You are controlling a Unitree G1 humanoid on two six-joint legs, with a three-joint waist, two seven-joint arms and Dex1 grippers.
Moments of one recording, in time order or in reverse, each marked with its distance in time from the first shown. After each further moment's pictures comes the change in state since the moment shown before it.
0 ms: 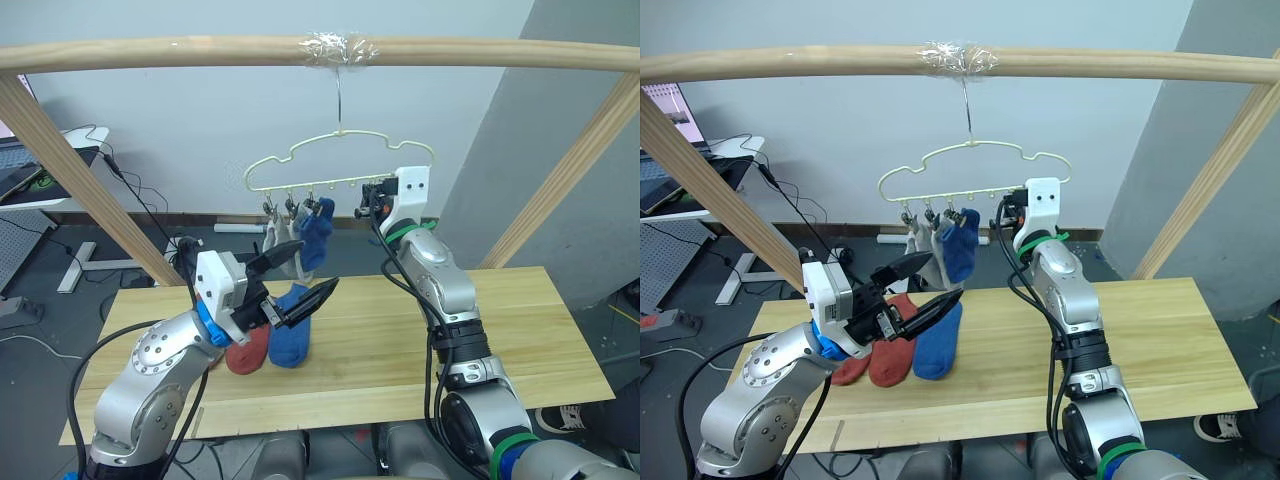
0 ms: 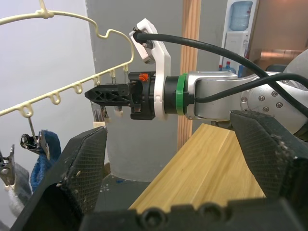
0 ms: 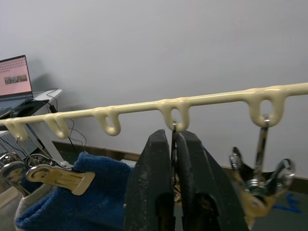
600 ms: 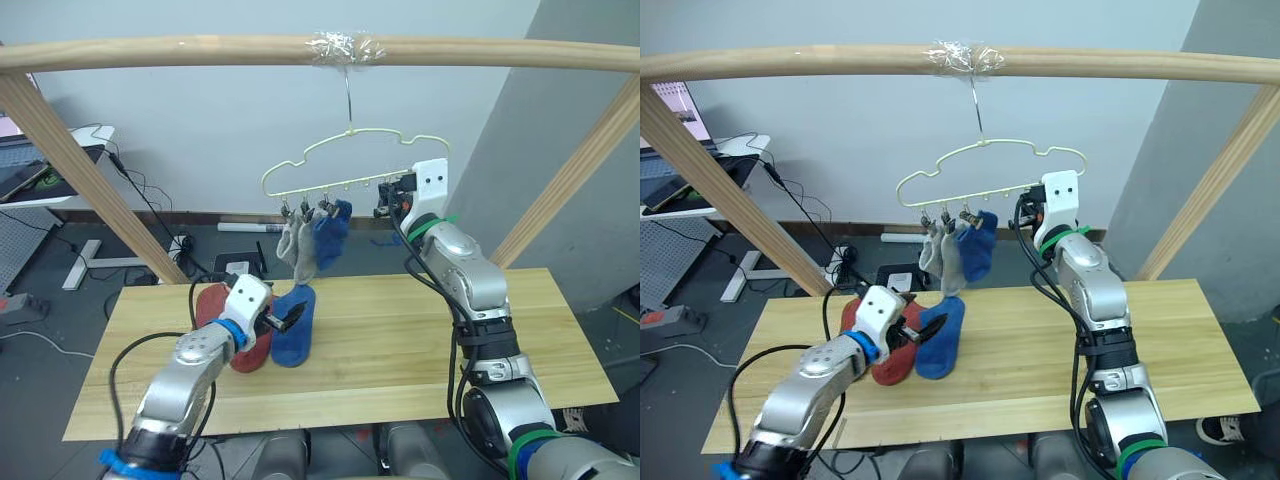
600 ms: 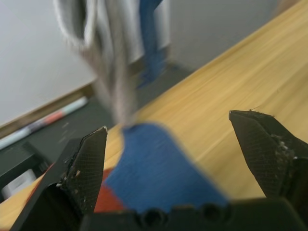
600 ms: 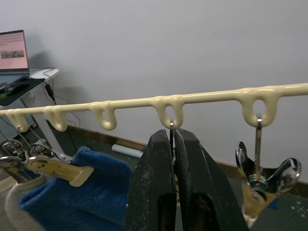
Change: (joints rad) left arm -0.102 -0.040 -0.174 0.565 0.442 -0.036 0.191; right arm 0.010 -0.135 -0.011 -0.124 0.021 0.163 0.068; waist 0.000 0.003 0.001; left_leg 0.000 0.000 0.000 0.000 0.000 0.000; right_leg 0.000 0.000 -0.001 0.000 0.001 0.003
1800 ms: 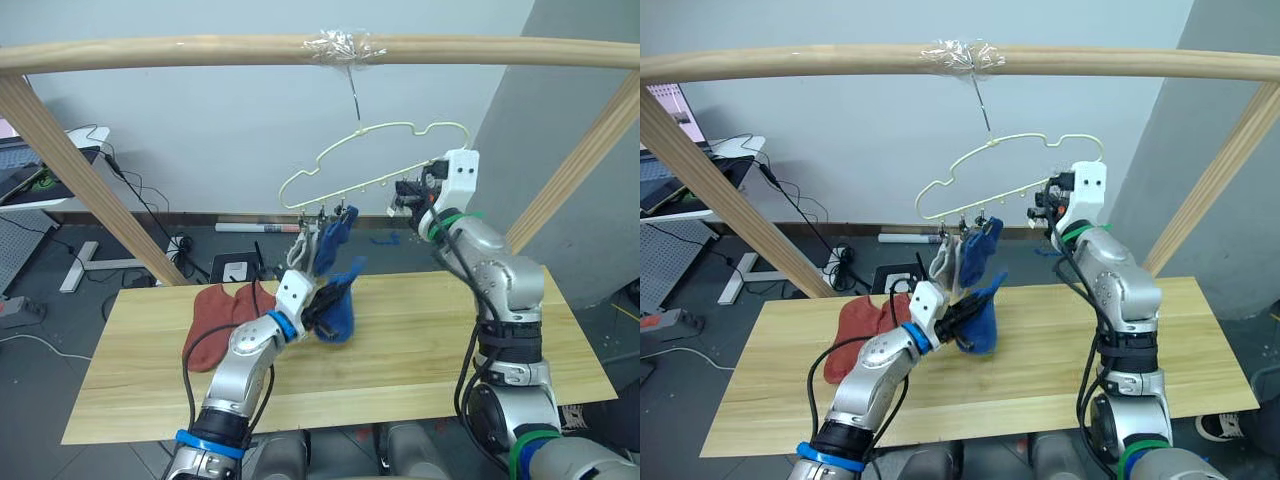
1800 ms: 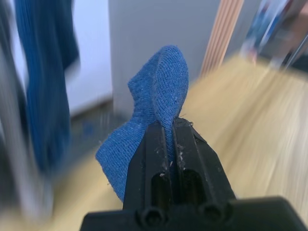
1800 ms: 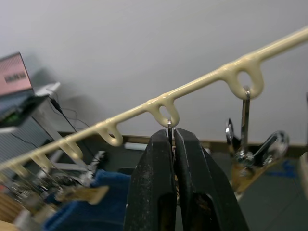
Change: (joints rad) left arm -0.094 -0.283 -0.022 0.122 -0.015 -0.290 -0.211; right arm -0.031 0.018 -0.209 -0.193 0.232 0.372 -0.114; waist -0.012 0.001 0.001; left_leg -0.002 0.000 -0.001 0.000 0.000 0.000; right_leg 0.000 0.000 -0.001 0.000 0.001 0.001
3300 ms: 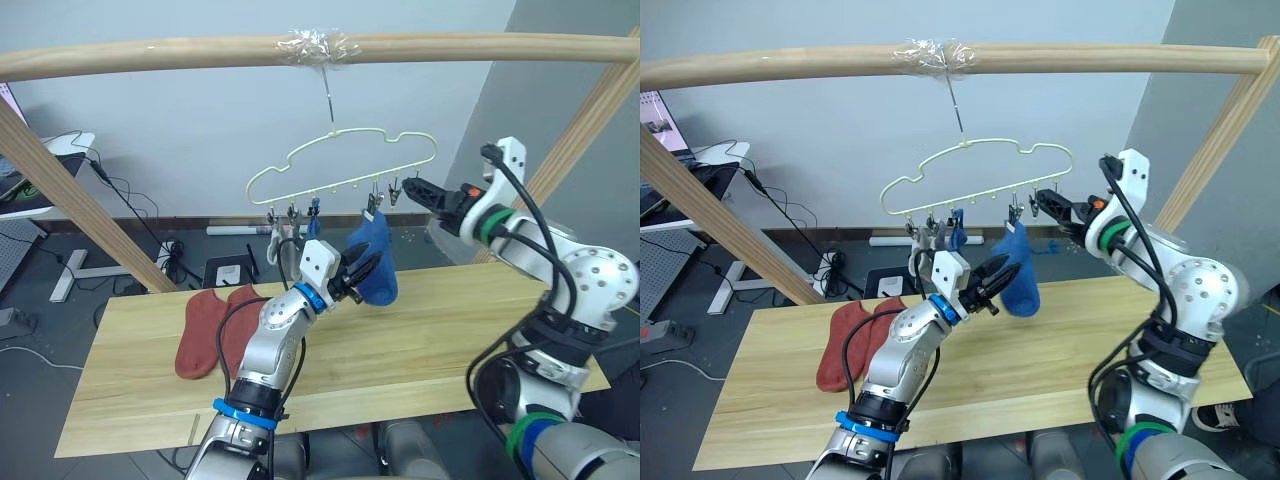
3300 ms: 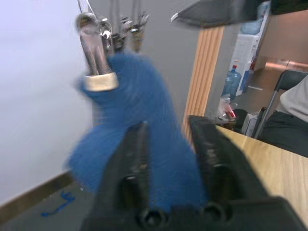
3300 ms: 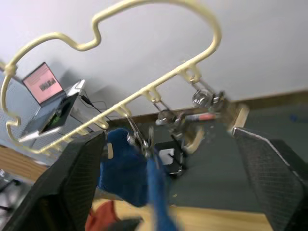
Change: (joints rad) left arm -0.155 -0.129 0.005 0.092 -0.052 0.013 0.045; right arm -0.005 -0.161 -0.242 -0.253 0.367 0.517 -0.075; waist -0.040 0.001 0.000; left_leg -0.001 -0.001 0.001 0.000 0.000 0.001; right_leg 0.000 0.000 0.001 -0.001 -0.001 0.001
